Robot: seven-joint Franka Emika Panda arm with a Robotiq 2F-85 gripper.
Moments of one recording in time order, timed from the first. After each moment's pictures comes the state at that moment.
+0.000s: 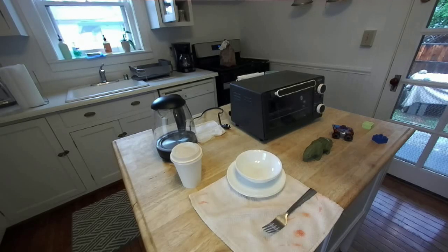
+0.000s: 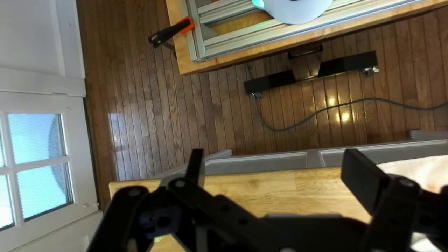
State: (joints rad) arm -0.03 -0.60 0.05 -2.35 -0.24 1.42 0.27
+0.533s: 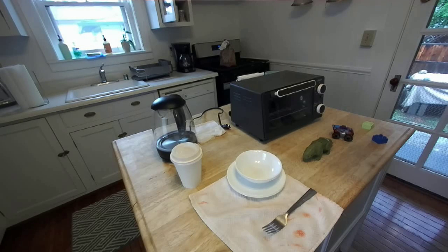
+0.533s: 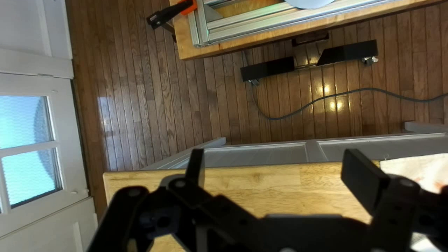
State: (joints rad) arm -0.04 -0.67 -0.01 -2.44 -0.27 1.50 0.20
